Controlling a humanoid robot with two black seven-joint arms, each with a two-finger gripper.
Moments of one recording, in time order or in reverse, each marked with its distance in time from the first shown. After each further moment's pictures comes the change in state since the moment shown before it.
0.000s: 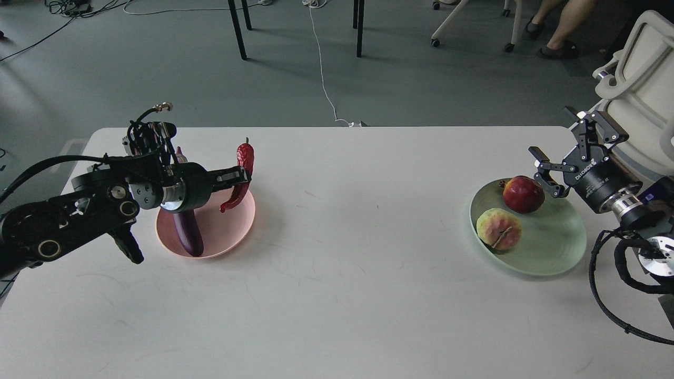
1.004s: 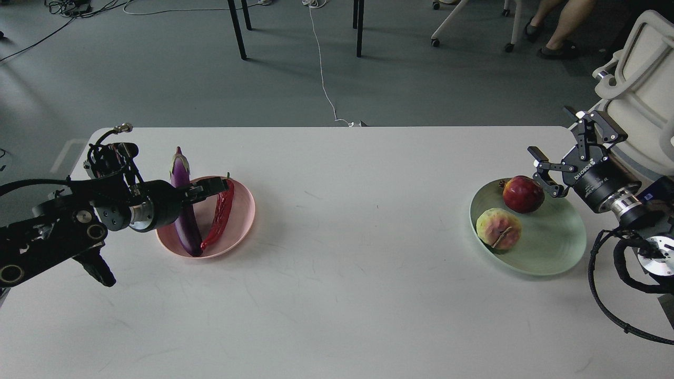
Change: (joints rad) left arm 0.104 0.109 -0.153 -0.096 -0.103 0.083 -0.160; right arm 0.009 0.004 0.000 0.000 -0.002 0.000 0.000
